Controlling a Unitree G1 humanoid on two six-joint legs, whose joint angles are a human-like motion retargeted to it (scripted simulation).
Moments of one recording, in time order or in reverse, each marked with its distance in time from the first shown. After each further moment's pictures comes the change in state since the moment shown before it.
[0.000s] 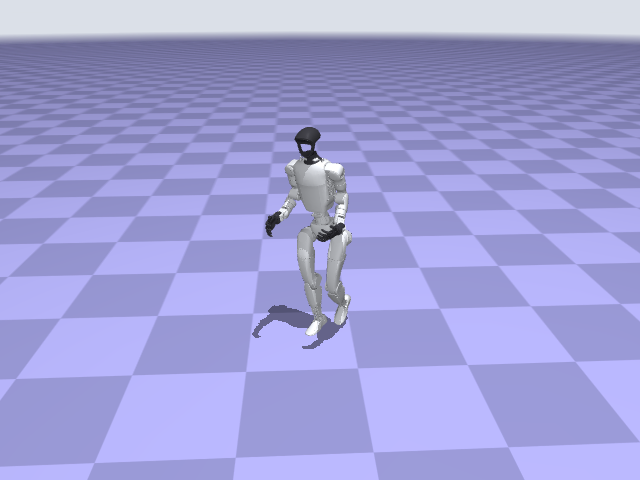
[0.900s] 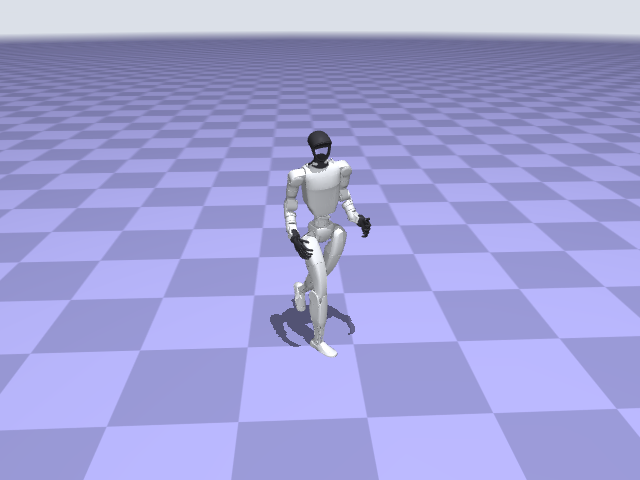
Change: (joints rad) left arm -0.113 0.108 -0.002 0.190 0.225 -0.166 0.086; right arm 0.089 0.018 -0.096 0.215 -0.231 -0.036 -0.079; waist -0.201 0.127 0.027; left_leg 0.515 -0.022 -0.331 -0.410 0.002 0.112; right_leg -0.355 0.059 0.238 0.171 0.044 0.170
